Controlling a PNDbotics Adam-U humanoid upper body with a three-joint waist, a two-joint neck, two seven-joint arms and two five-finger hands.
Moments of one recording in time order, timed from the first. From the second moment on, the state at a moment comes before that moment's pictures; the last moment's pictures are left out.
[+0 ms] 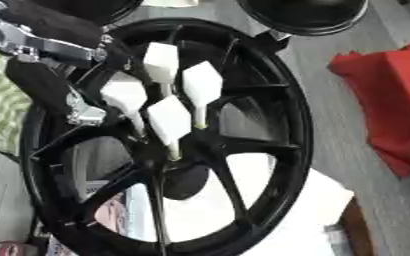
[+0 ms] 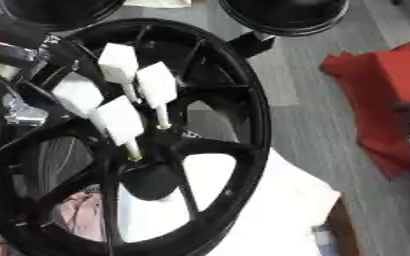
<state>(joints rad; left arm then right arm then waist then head) -0.94 0.93 -0.53 -1.75 -0.20 -0.14 -0.91 0.00 -0.31 -0.29 -1.98 -0.28 -0.04 0.30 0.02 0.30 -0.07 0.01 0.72</state>
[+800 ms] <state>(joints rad) -0.94 0.92 -0.52 -1.70 -0.24 -0.19 -0.90 0.00 -0.30 -0.29 -1.98 -0.28 -0.04 0.30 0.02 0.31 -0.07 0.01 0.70</state>
